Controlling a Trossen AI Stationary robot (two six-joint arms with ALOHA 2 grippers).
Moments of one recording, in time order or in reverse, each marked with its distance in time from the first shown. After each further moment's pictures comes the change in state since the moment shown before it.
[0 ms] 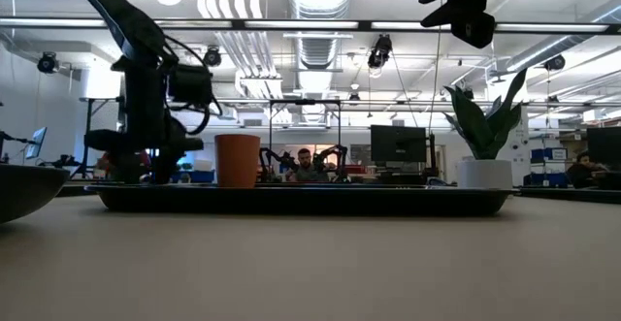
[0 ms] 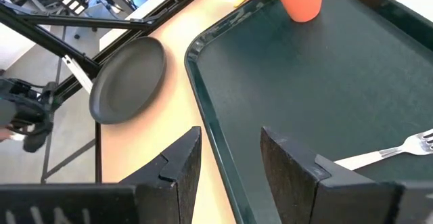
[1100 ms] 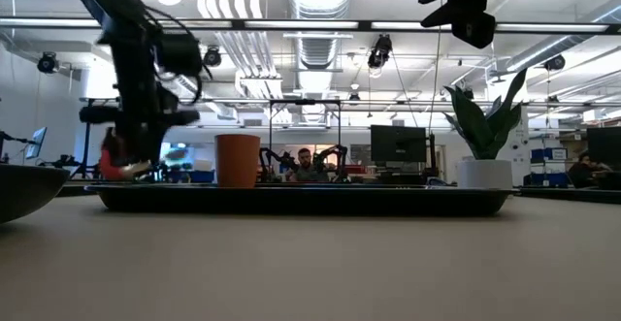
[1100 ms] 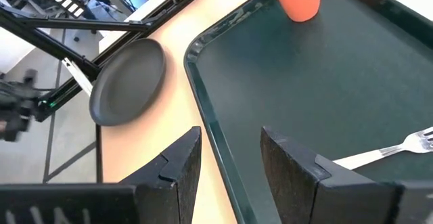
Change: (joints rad) left arm 0.006 -0.235 0.004 -0.047 -0.169 -0.034; right arm 0.000 0.000 0.000 -0.001 0.008 0.010
